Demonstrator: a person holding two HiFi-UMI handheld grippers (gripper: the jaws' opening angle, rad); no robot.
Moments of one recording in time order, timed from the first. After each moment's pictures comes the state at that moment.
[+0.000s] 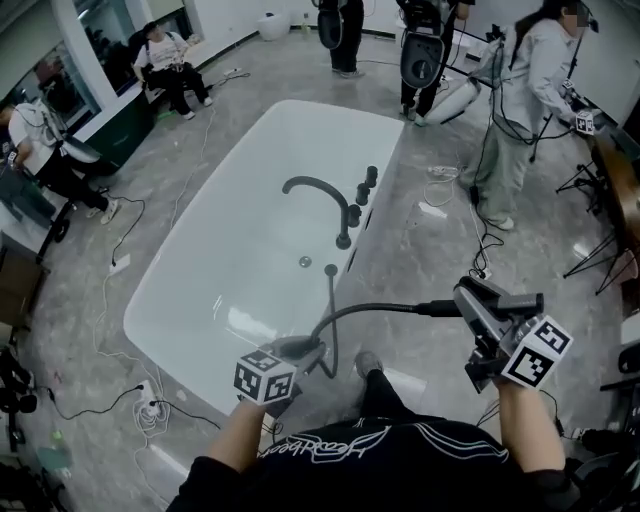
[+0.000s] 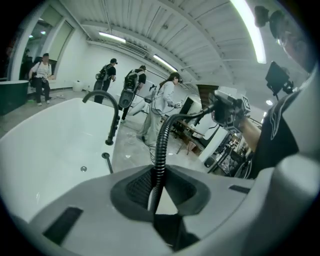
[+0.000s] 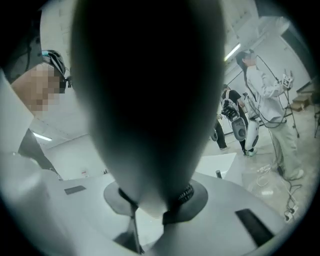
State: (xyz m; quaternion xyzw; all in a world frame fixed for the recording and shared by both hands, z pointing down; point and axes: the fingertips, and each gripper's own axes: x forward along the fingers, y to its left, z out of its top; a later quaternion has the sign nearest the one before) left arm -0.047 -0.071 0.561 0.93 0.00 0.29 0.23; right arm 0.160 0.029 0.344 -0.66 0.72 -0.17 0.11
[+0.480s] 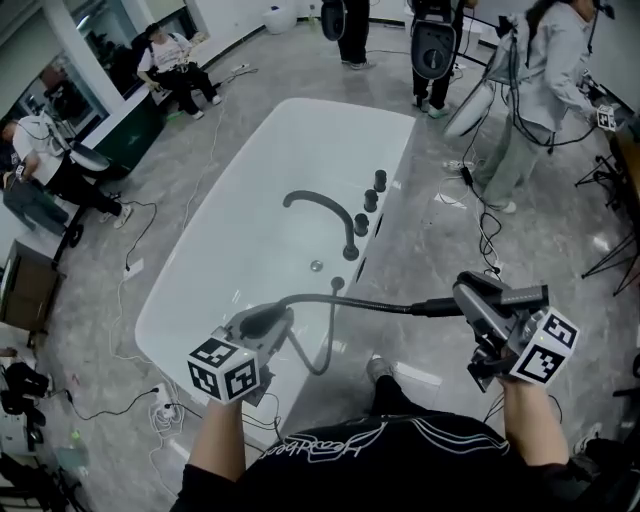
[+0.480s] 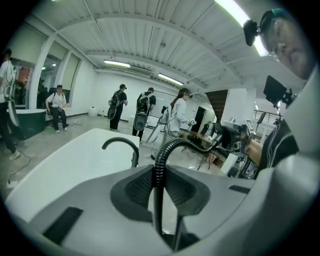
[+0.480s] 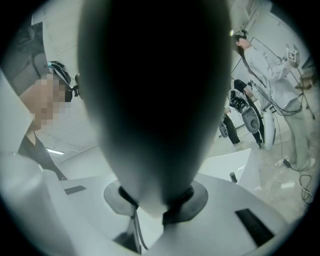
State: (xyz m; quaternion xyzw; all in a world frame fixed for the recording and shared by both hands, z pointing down) left arm -0.017 -0.186 0.446 0.95 -0.11 0.23 0.15; right arm 0.203 -0.024 0.337 -0.60 0.76 -0.18 0.16
